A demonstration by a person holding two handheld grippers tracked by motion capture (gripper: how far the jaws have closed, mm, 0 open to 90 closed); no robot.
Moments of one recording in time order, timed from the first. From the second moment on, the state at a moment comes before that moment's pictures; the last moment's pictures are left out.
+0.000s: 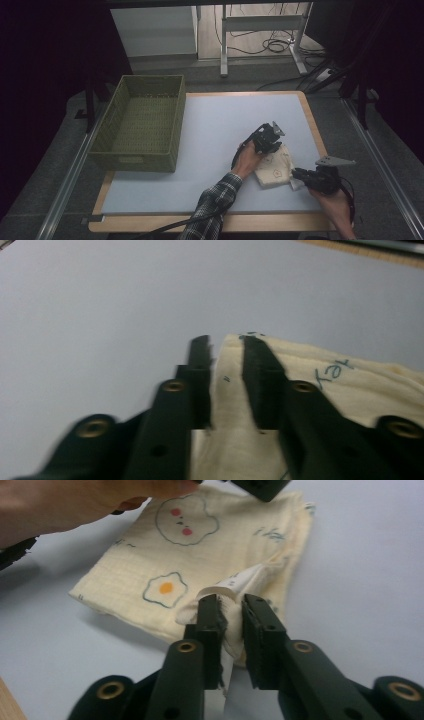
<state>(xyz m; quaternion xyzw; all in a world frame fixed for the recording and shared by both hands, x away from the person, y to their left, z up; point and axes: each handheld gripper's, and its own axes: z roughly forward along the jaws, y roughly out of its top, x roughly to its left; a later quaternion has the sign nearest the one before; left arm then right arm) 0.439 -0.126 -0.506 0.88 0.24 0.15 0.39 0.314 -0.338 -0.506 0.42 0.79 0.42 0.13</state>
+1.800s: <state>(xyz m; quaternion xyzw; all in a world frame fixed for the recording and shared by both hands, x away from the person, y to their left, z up) 0.409 -0.029 -0.508 0.85 0.30 0.13 0.41 0.387 -0.303 -0.491 0.42 0.81 0.35 0.21</state>
